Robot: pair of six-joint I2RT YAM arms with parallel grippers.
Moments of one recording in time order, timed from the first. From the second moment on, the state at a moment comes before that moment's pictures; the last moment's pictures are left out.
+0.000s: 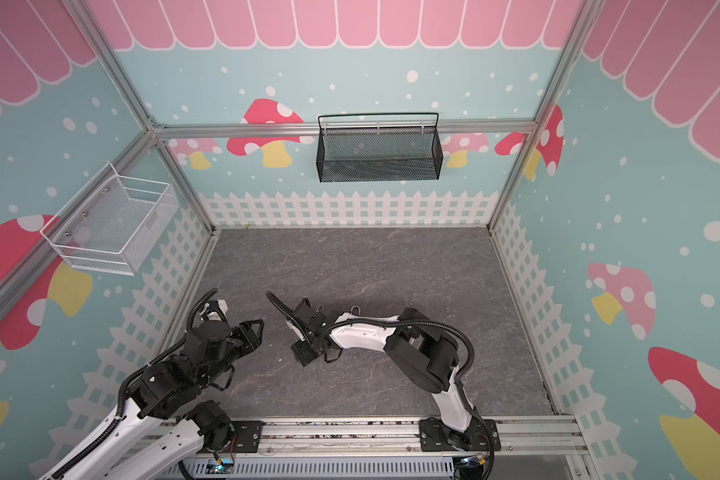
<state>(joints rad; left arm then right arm) -0.62 0.56 0.65 -0.73 -0.35 -0.91 1.06 1.99 1.34 -0.44 -0.13 0.31</state>
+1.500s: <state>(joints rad) -0.59 0.56 0.68 -0.75 -0.33 -0.91 1.12 2.10 1.49 -0.54 0.01 0.36</state>
